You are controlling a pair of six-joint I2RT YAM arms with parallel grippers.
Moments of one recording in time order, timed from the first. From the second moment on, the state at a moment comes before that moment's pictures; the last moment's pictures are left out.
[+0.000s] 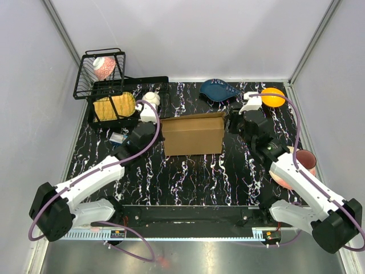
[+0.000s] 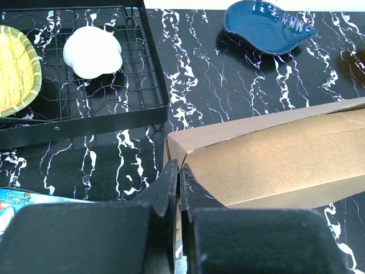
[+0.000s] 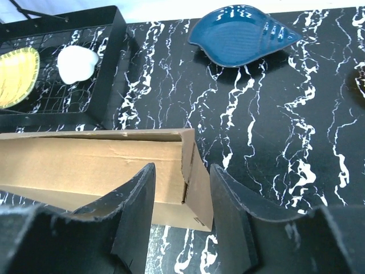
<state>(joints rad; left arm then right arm) -0.71 1.12 0.75 0.05 -0.47 -0.32 0.54 1.05 0.89 -0.14 0.30 0.33</state>
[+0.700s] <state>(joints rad) -0.71 1.15 0.75 0.07 -0.46 -0.24 0.54 1.09 0.88 -0.12 0.27 0.32</state>
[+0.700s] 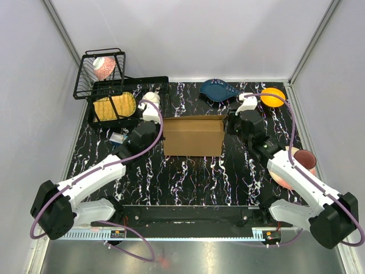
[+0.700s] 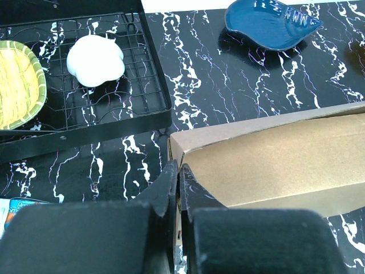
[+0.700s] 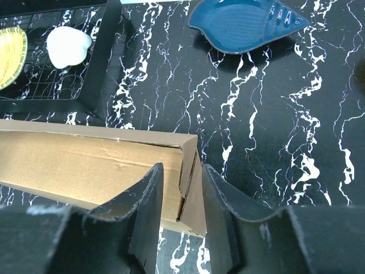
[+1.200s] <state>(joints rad) -0.71 1.15 0.75 0.07 -0.45 -0.23 0.54 1.13 0.88 -0.12 0.27 0.32</state>
